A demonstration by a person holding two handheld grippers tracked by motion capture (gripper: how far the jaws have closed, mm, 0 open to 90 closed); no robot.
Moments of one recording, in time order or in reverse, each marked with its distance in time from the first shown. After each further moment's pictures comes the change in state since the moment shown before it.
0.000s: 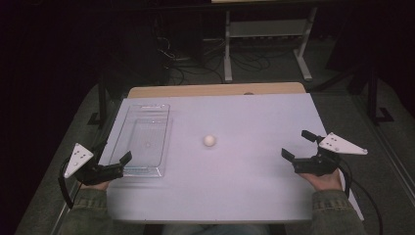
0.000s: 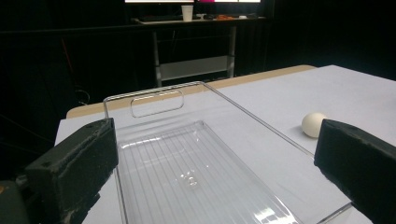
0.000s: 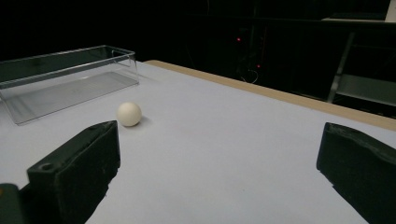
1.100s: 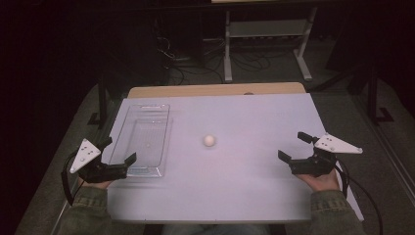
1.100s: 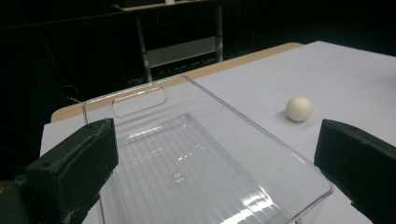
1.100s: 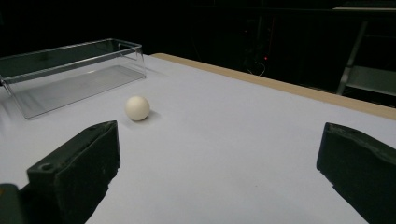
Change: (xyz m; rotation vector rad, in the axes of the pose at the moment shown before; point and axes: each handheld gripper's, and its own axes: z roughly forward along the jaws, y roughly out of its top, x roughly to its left) left arm -0.013 0.021 0.004 0.080 -0.055 0.069; right arm 0.006 0.000 0.005 0.033 0.024 0.012
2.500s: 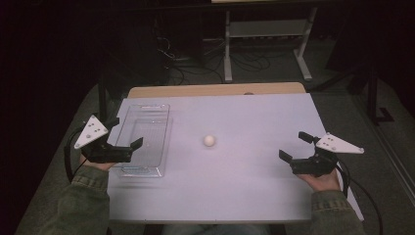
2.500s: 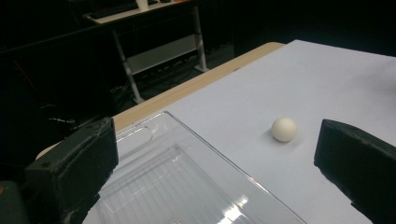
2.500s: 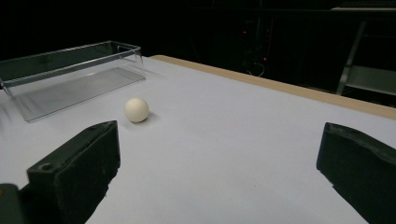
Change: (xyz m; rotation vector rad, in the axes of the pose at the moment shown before) left arm -0.003 0.060 0.023 0.045 -0.095 0.113; right arm -0.002 0.000 -0.001 -0.005 -0.003 0.008
